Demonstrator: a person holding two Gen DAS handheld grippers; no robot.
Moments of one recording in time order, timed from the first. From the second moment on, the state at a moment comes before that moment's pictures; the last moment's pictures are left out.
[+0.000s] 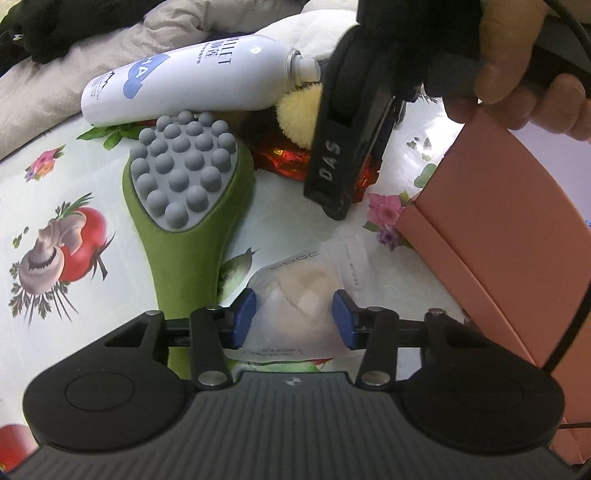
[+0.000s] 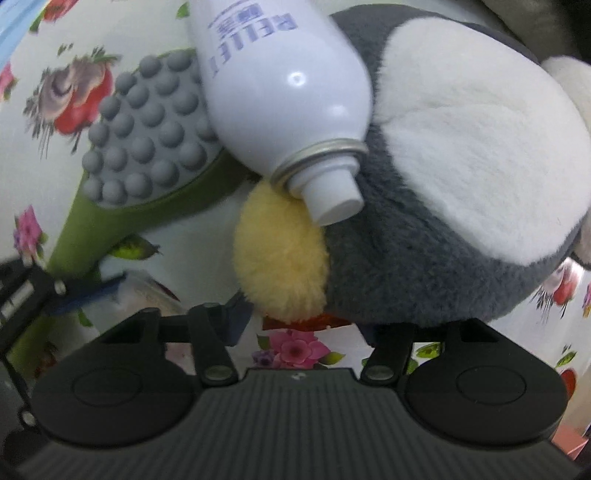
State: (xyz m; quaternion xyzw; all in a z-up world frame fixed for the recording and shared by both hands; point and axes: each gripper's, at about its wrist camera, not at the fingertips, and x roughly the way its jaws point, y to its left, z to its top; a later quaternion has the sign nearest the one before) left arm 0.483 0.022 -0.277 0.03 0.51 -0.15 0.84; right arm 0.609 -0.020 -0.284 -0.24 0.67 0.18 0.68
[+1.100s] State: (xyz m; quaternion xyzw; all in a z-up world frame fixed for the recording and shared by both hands) left arm 0.428 0.085 -0.229 -0.16 0.53 -0.01 0.83; right arm 0.509 -0.027 -0.208 -0.12 0.58 0.22 0.77
